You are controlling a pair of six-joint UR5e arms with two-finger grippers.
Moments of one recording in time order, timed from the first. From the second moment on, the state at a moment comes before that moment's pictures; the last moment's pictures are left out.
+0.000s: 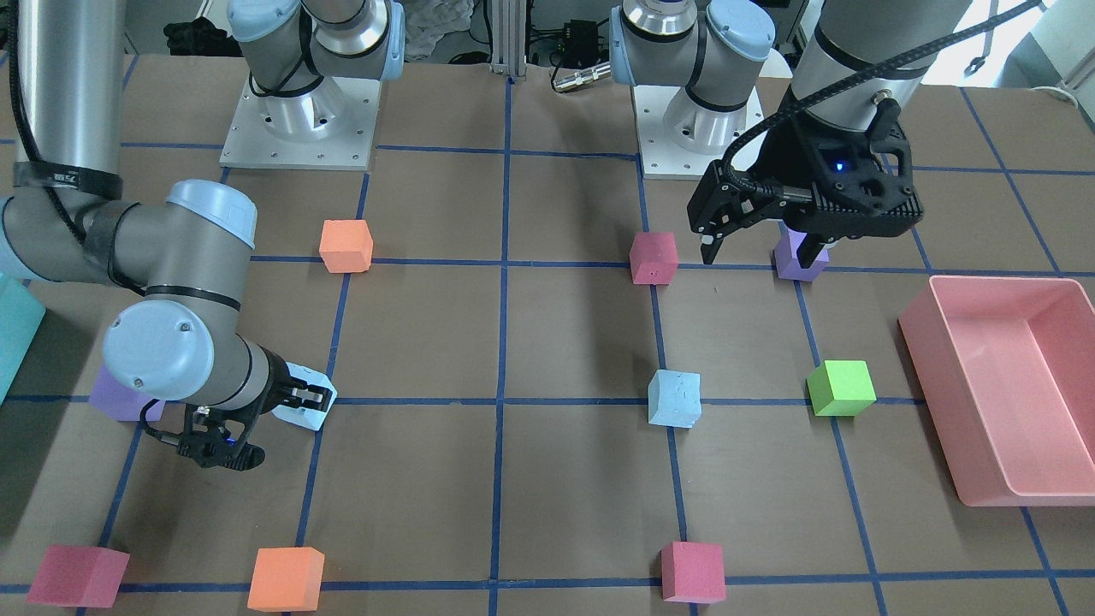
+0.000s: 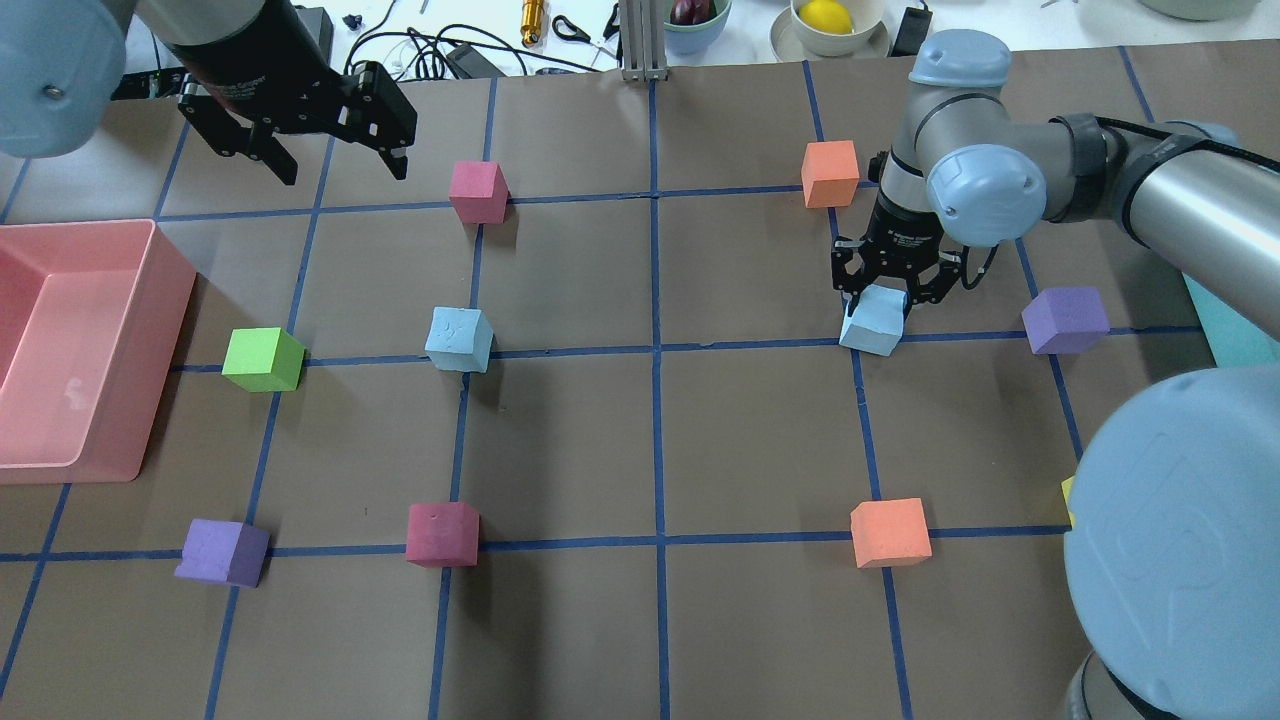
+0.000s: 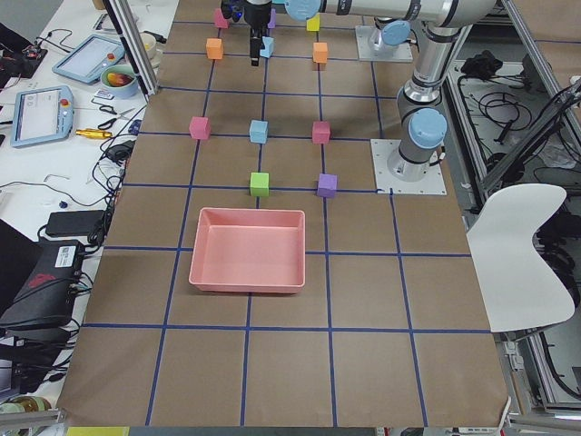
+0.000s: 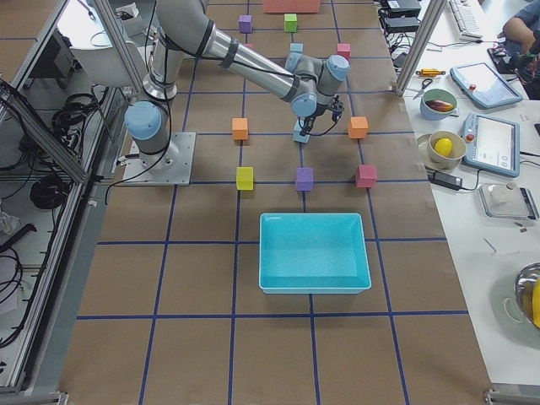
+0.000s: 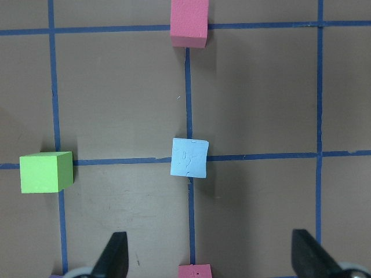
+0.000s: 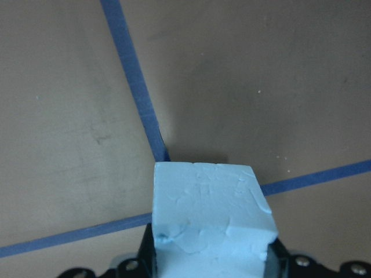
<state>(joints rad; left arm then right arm) -1.57 -1.65 -1.44 -1.52 1.55 0.01 1.52 -1.09 1.63 -1.88 -1.56 0.19</state>
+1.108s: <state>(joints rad) -1.56 -1.65 -1.45 -1.54 1.56 0.02 1.78 -0.83 1.16 -1.91 -1.53 0.16</state>
